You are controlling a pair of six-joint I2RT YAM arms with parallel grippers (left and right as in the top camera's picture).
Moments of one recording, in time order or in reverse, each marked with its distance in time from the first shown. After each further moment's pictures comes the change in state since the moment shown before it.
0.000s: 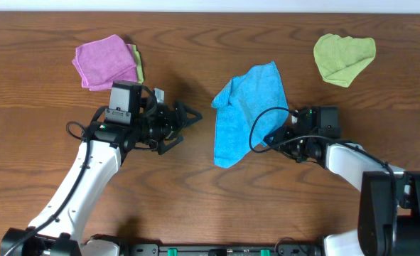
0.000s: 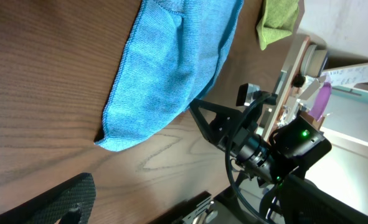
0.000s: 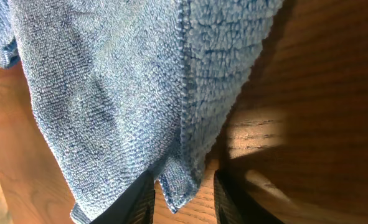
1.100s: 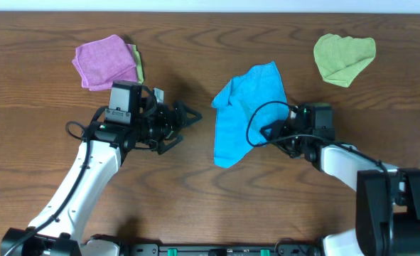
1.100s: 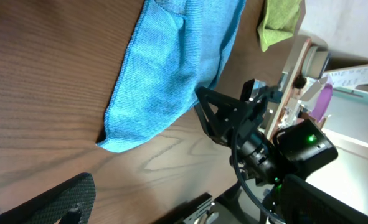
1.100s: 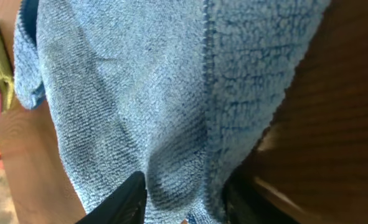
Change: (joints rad) left arm 0.000 0.000 0.000 0.000 -0.006 0.000; right arm 0.051 0.013 -0.016 0.158 0.049 0.173
